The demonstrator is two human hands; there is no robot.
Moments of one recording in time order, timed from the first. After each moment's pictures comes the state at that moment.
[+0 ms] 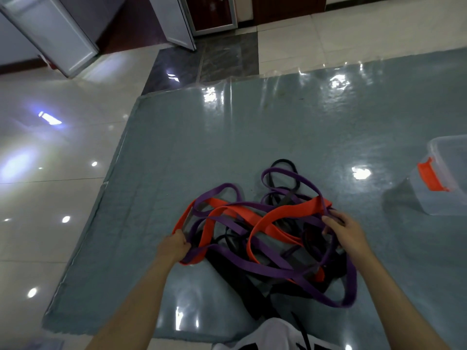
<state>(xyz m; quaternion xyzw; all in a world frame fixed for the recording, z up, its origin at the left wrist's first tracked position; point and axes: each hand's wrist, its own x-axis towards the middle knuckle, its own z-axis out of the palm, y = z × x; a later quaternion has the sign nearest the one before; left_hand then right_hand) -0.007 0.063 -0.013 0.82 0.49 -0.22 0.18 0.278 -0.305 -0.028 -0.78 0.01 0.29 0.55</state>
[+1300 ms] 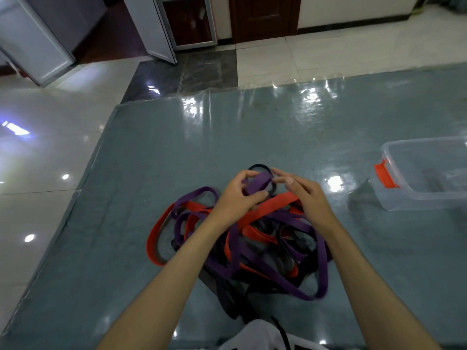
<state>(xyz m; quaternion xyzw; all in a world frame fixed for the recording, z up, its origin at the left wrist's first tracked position) 0.163 -0.096 0.125 0.73 0.21 0.05 0.64 0.279 -0.269 0.093 -0.67 -0.29 0.22 0.65</state>
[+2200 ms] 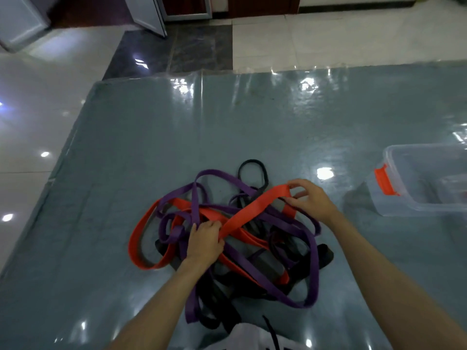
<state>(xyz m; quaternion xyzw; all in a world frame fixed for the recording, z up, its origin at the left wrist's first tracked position) 0.110 -0.068 -0.018 0.93 0.28 -0.16 0.17 0.371 -0.284 -0.001 -0.84 -0.28 0.25 0.39</state>
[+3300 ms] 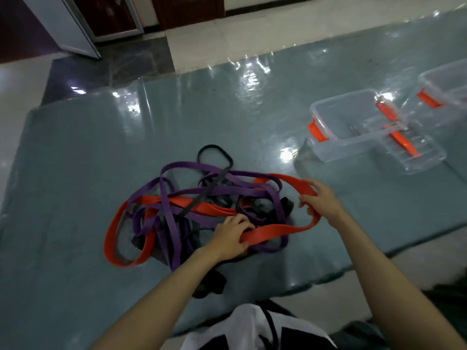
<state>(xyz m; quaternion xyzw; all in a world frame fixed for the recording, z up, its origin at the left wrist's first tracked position) 0.108 -0.180 -0.015 0.95 -0.04 -0.19 0.24 0.266 -0.441 0.009 -0.82 0.07 0.24 0.51</state>
